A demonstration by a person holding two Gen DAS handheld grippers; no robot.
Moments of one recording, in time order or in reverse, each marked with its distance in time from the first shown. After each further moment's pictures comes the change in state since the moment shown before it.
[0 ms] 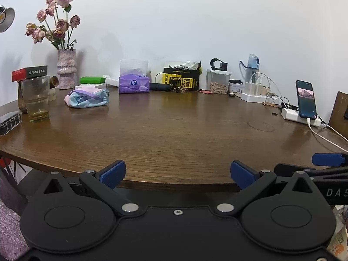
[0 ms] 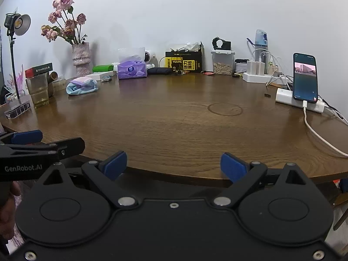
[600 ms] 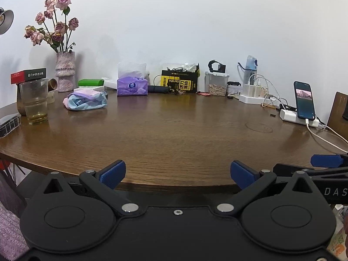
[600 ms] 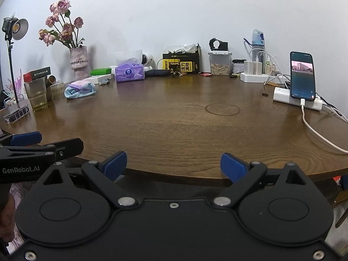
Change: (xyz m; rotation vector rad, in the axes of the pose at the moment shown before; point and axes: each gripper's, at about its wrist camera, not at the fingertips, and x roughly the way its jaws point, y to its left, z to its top) left arm -0.001 -0.001 -0.001 -0.015 -0.011 -0.006; right arm 0.004 -0.005 0.000 0.013 -0.013 -0.006
